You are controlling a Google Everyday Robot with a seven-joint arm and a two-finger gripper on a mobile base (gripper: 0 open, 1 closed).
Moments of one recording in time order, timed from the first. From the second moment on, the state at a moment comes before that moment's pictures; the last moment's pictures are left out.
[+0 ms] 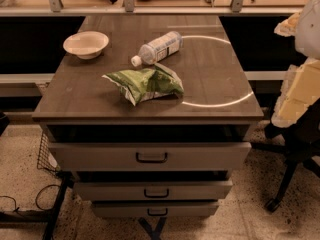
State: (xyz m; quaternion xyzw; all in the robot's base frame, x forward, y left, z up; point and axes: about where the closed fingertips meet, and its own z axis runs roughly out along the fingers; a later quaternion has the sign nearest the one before) arm 0.438 -0.211 0.995 -0.60 0.77 -0.06 0.19
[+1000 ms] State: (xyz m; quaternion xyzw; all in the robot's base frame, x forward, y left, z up) arm 0.461 -0.191 0.998 -0.61 0.76 -0.02 0.23
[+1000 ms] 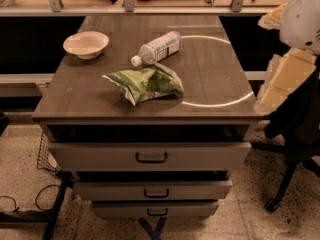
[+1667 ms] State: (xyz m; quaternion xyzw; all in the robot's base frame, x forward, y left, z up) arm 0.500 -0.163 0.981 -0.62 0.72 0.05 0.31
